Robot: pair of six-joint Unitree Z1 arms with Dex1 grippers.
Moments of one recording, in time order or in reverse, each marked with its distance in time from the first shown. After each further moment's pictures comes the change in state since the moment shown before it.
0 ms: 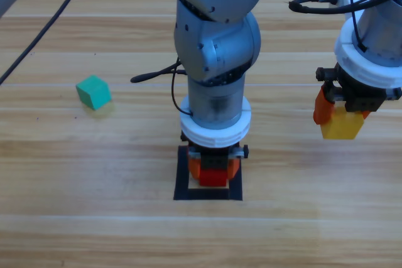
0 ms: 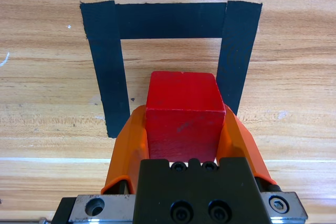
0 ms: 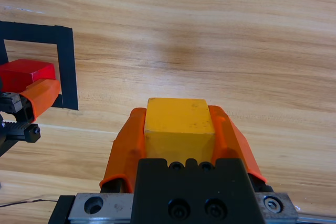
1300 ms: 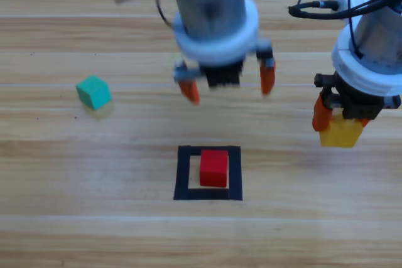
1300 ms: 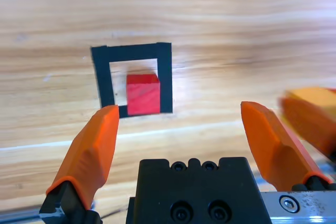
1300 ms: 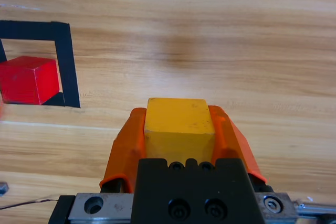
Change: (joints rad) arm 0 0.010 -0.153 -0.225 0.123 0.055 0.029; arm 1 0.024 -0.001 0.012 0.008 -0.003 0.075
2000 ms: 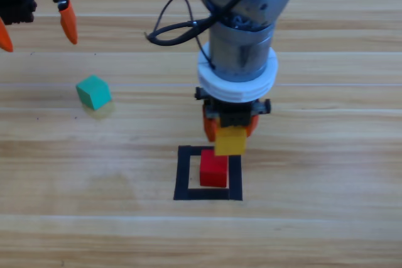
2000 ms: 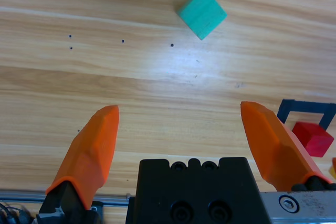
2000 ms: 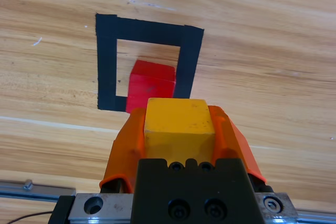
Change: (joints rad) arm 0 0.613 -0.212 0.261 0.061 -0.064 0.469; arm 1 0.195 0.464 -0.786 0.397 0.006 0.109
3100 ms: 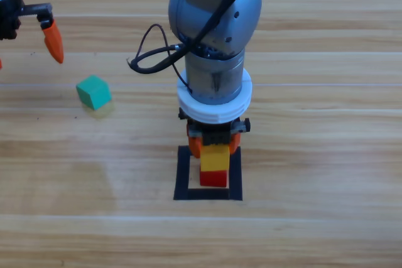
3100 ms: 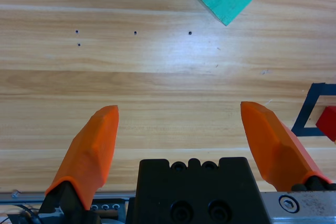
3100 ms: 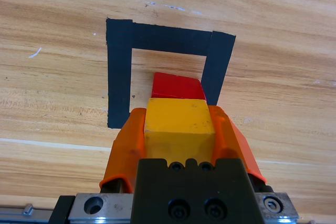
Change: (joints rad) arm 0 0.079 0.010 0.075 -0.017 -0.056 0.147; arm 1 0.024 0.109 -0.091 0.018 -0.006 0.034
